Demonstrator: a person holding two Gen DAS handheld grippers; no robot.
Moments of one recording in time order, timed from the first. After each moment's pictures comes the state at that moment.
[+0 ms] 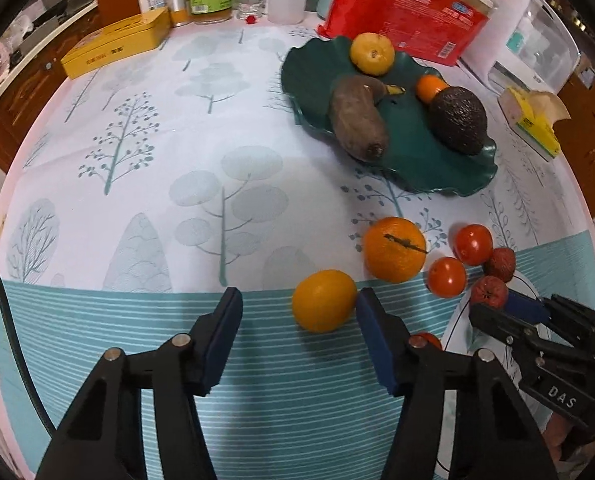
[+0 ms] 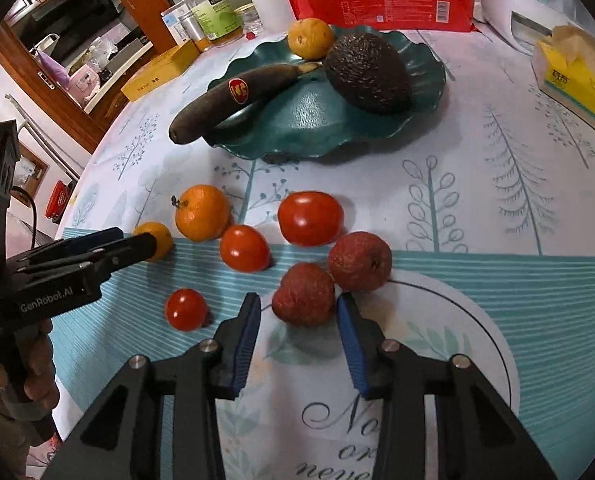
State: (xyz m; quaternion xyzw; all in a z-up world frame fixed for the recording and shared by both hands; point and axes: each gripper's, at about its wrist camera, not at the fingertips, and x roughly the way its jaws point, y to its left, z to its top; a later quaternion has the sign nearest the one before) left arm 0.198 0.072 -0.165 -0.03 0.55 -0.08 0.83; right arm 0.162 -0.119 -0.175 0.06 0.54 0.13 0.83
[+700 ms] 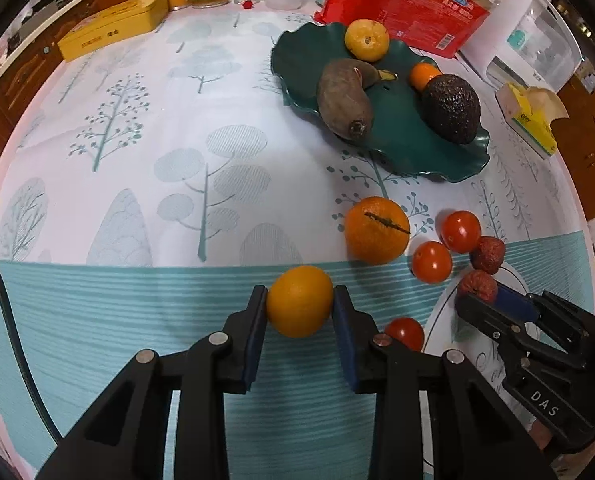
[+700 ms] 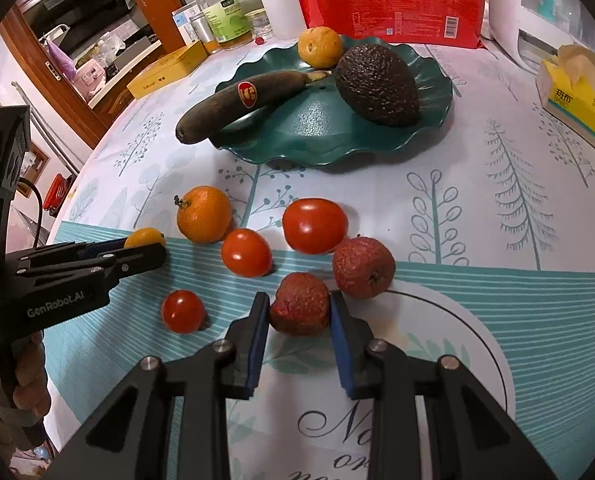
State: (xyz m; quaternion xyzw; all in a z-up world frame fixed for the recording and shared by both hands) left arm 0.188 0.069 -0.163 -0.05 0.57 -0.07 0.82; right arm 0.158 -0.114 -0.174 0.04 0.52 0.14 0.84
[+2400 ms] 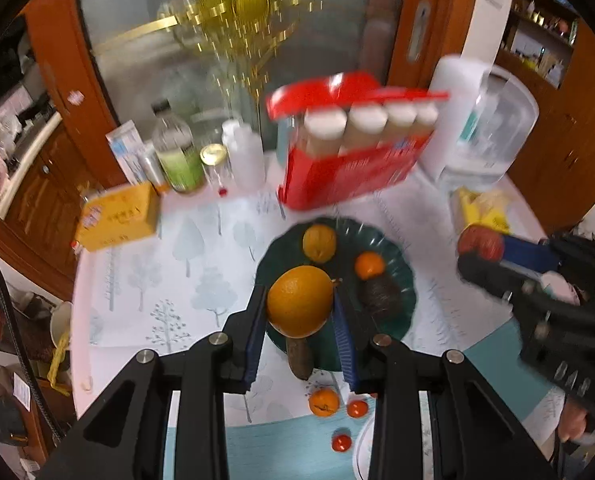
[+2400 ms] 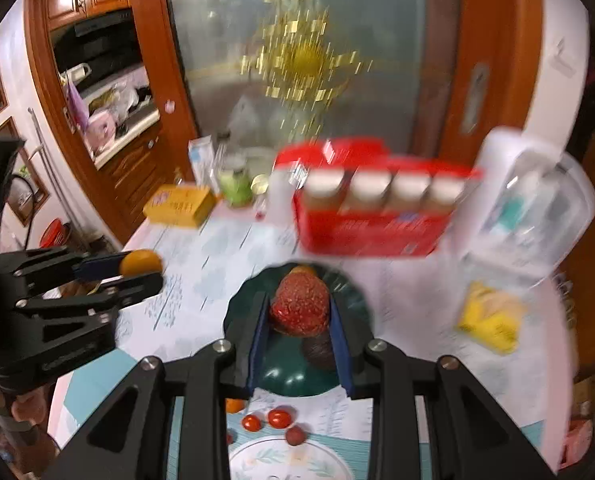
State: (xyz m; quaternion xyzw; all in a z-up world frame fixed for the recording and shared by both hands) left arm 0.294 0.030 0.041 0.04 0.48 -0.10 0.87; right arm 0.258 -0.120 0.062 -0.03 0.43 0.13 0.89
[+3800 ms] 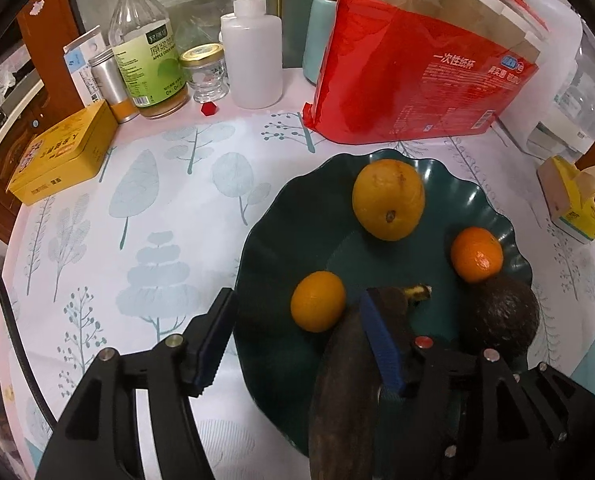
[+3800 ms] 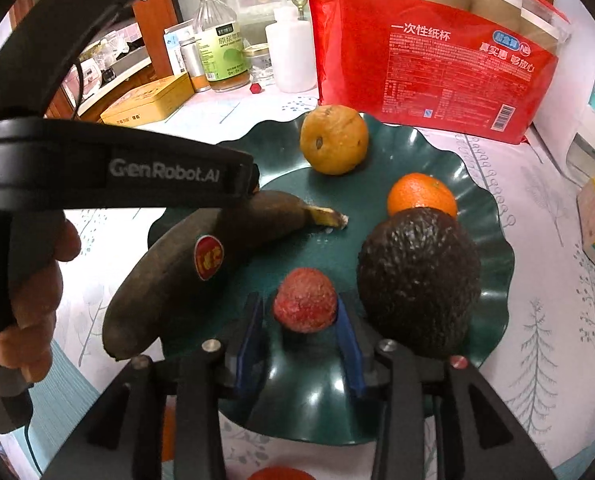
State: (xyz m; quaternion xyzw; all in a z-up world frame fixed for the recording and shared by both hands) left arm 0.378 0.030 -0.144 0.02 0.52 -0.06 0.85; right arm 0.288 -0.087 -0.167 -0.02 0.47 0.13 0.87
